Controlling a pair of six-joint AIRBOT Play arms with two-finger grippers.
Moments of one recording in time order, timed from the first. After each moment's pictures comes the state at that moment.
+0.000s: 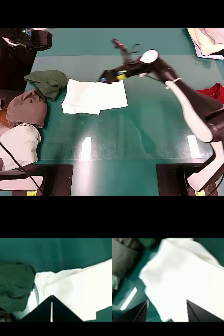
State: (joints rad) left arm -0.16 -1.47 2.03 1.50 -1.44 -1.57; right arm 0.36 -1.82 1.73 -0.60 1.10 1.13
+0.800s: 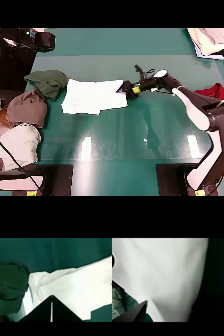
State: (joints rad) left arm -0.16 -1.47 2.00 1.45 -1.41 -1.56; right arm 0.25 -1.96 1.51 -0.46 1.11 1.25
